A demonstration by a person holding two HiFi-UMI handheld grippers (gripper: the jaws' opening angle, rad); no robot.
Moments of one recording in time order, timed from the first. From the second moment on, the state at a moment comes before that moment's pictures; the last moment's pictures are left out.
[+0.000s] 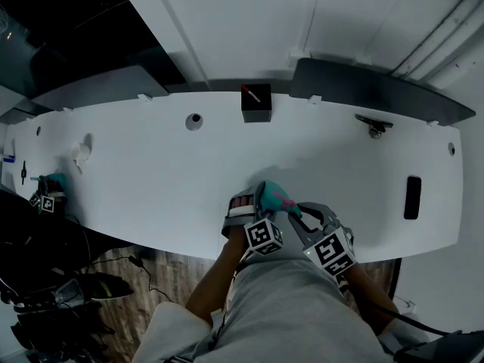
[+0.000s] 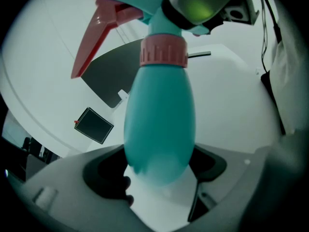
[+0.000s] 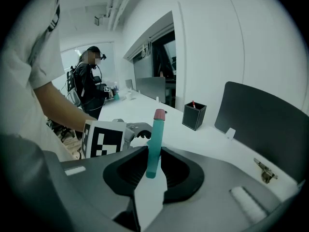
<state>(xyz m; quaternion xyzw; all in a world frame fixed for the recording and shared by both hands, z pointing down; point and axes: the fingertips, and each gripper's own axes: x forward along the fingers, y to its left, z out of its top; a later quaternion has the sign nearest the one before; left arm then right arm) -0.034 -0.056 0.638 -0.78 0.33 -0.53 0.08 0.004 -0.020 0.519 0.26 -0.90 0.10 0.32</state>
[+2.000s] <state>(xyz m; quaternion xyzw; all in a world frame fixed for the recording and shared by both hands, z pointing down) -0.025 -0.051 0.641 -0.76 0.28 -0.57 0.14 0.052 -0.032 0.524 0.27 -0.81 0.48 0.22</state>
